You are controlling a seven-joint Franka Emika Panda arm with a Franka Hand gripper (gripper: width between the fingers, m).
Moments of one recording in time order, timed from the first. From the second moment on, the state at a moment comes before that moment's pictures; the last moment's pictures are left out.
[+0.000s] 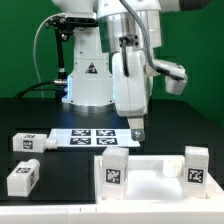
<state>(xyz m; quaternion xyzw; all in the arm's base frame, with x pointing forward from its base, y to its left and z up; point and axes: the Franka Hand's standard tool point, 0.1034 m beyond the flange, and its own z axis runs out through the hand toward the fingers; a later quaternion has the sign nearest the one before) 0.582 0.043 0.101 -0.62 0.78 0.02 0.07</state>
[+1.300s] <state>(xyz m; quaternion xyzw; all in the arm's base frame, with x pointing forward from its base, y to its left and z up) 0.503 0.067 0.009 -0.64 0.77 -0.01 0.02</state>
